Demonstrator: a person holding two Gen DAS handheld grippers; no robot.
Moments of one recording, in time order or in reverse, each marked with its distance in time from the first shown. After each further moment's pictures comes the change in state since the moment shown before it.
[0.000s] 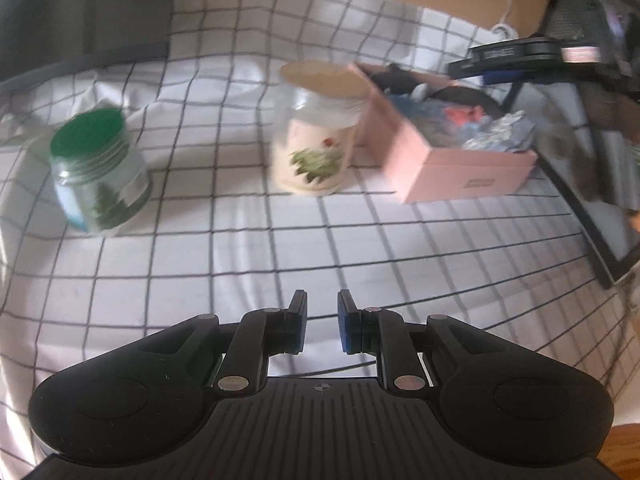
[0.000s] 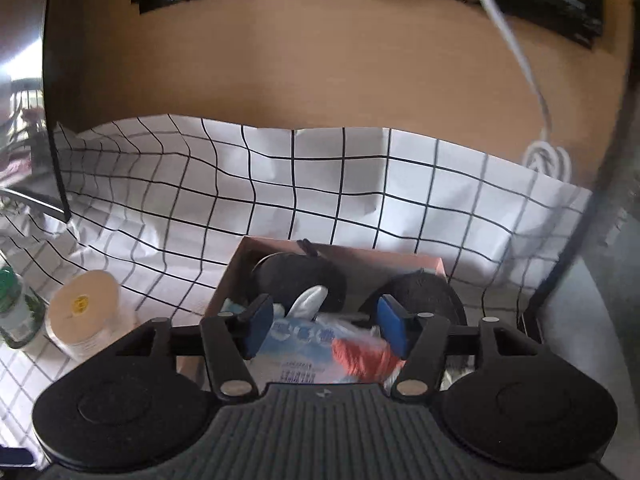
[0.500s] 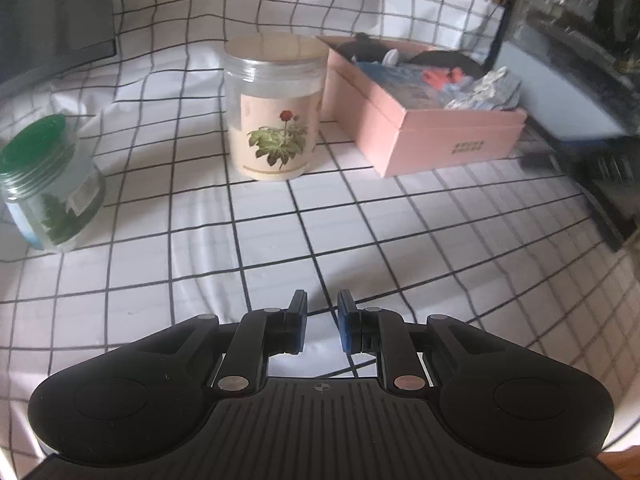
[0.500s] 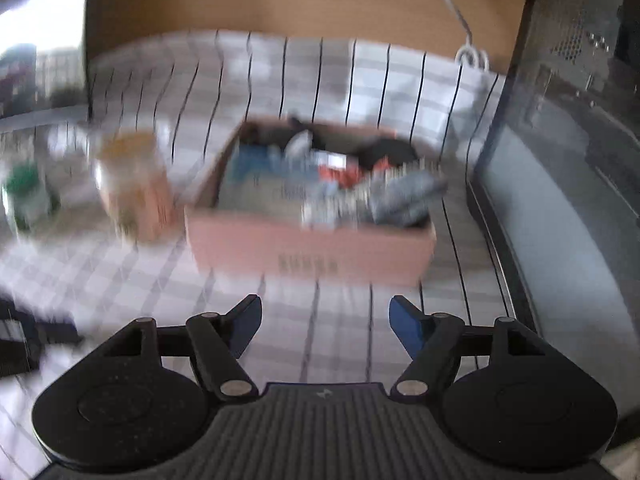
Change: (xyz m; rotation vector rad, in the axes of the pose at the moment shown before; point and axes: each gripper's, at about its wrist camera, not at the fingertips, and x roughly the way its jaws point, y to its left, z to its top) left arm 0.031 -0.028 -0.005 0.116 0.024 0.015; right arm -0.079 0.023 -0.116 -0.004 0.135 -0.110
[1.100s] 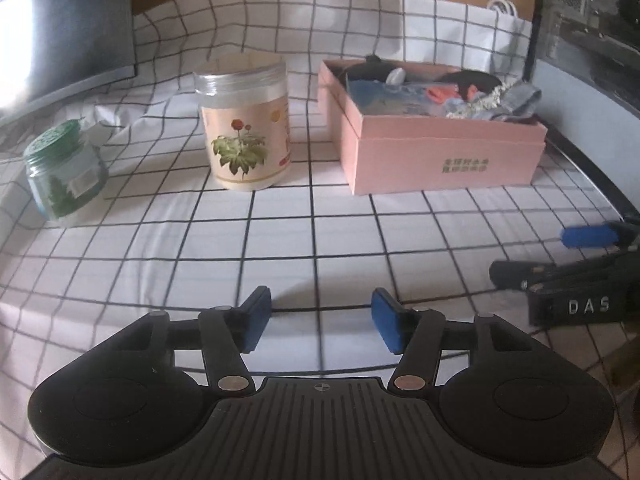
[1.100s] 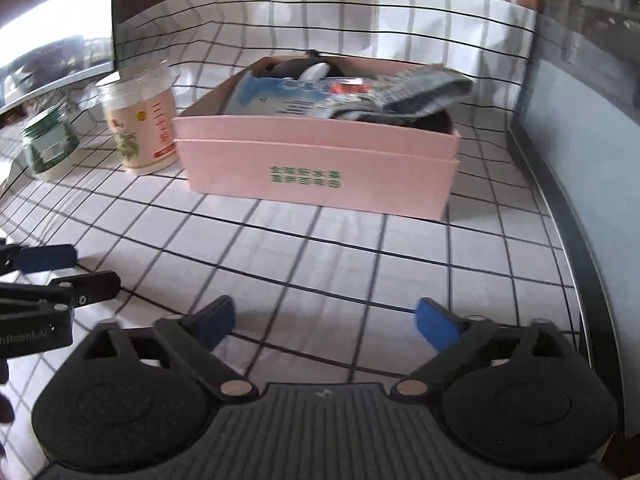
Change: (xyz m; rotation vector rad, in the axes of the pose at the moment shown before) left arm 0.020 -0.089 -0.017 -0.120 -0.158 0.233; right arm 0.045 -0.038 -0.054 -0.016 -0.005 0.163
